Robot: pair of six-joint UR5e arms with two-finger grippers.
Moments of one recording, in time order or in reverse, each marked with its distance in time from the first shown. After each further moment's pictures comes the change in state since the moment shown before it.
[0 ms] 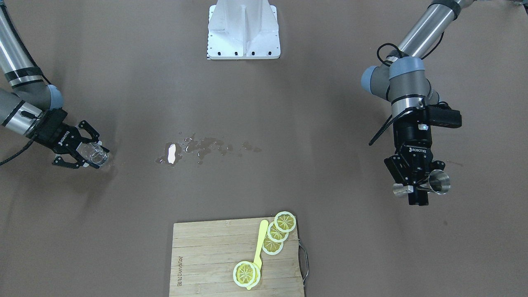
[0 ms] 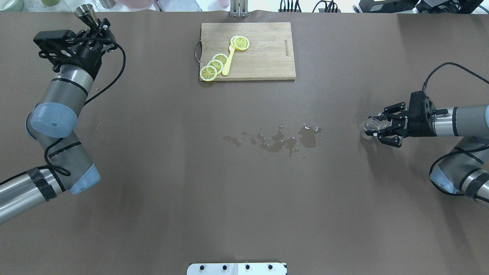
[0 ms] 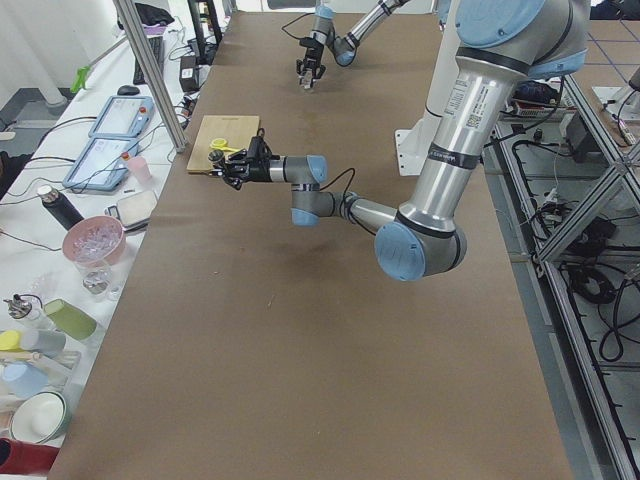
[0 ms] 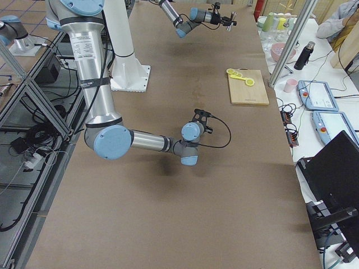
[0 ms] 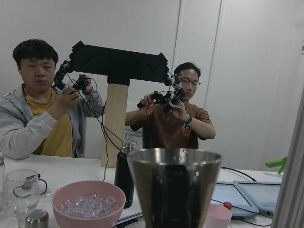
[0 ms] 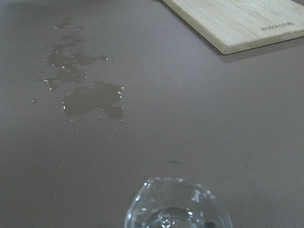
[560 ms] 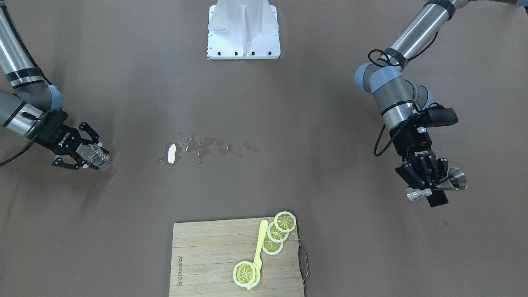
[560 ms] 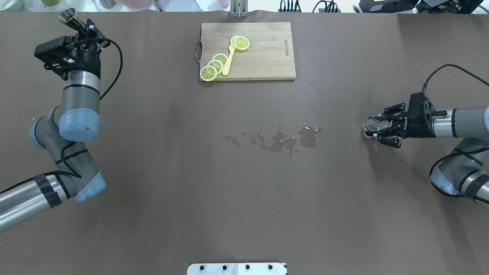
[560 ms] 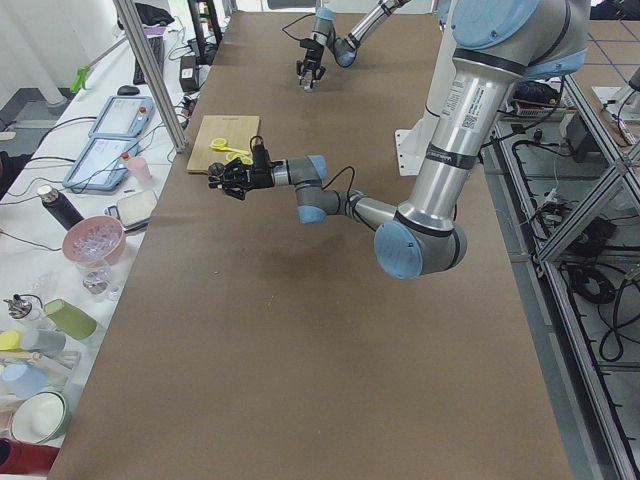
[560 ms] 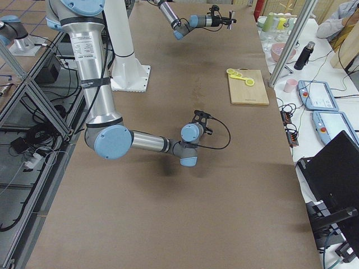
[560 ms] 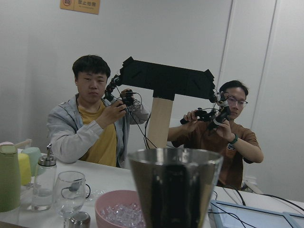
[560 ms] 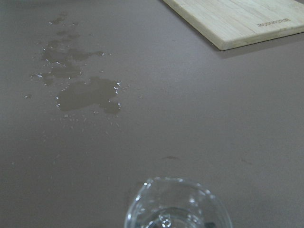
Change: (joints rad) left arm 0.040 -0.004 -0.002 0.277 0.285 -0.319; right arm -0.009 0.005 -0.014 0.008 -0.021 0.000
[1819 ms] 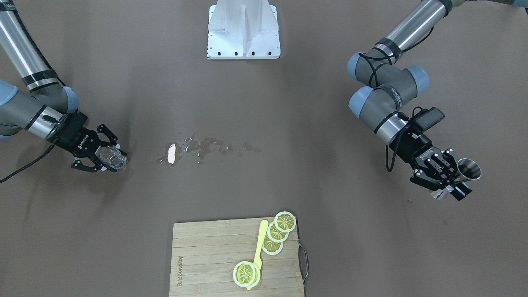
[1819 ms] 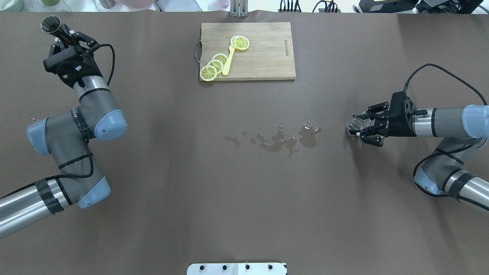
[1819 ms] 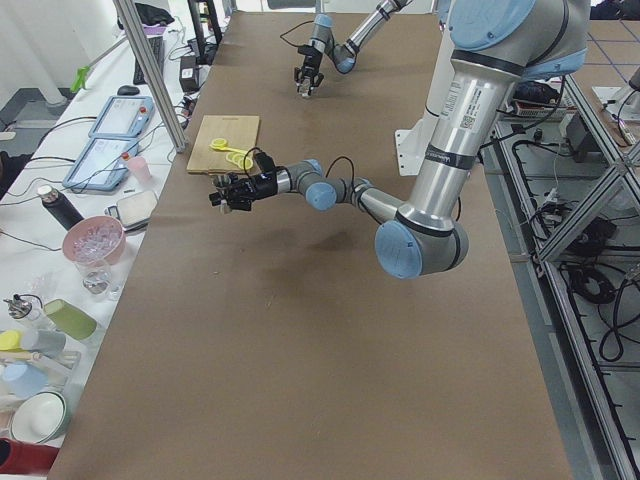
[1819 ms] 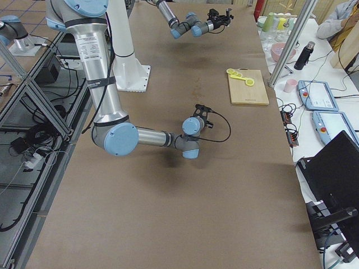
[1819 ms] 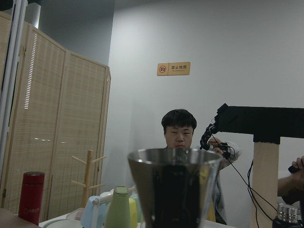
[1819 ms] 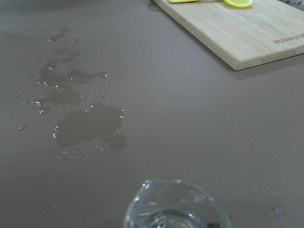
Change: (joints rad) left arm 0.026 0.002 -0.113 0.924 0.215 -0.567; right arm -0.049 0.048 0.000 -0.012 -0.054 0.029
